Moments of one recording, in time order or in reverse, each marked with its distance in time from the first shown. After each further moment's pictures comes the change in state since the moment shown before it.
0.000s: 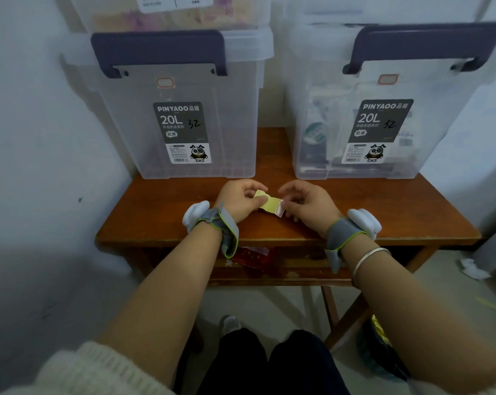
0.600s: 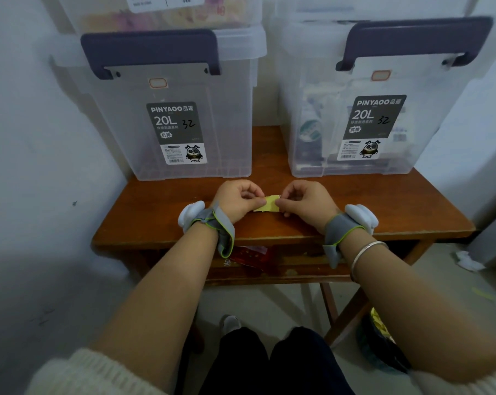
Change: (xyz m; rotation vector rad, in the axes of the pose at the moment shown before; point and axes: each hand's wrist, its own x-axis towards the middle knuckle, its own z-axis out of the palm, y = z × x) left_hand -0.001 -0.004 0.000 -0.023 -0.028 0.029; right_hand 0.002 0.000 -0.001 0.000 0.044 0.060
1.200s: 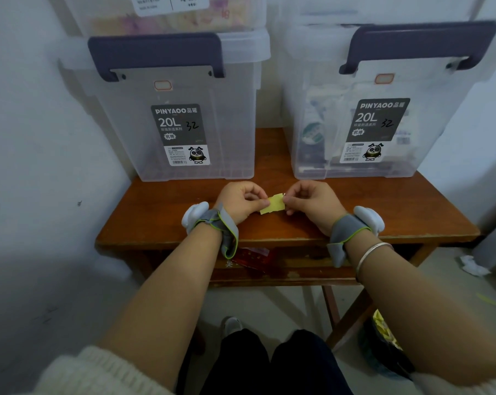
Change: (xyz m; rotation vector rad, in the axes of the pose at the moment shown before) left_hand 0.000 0.002 0.001 0.014 -0.002 0.006; right_hand 0.000 0.002 -0.005 0.210 -0.001 -0.026
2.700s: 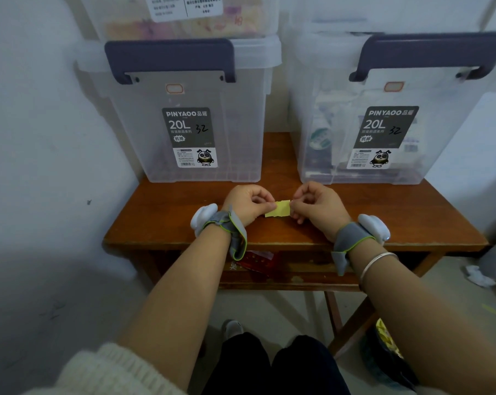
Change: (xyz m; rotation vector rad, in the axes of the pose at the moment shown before) left_hand 0.000 0.000 0.001 -0.013 0.014 -0.005; right_hand -0.001 0.000 0.003 0.029 0.017 -0.002
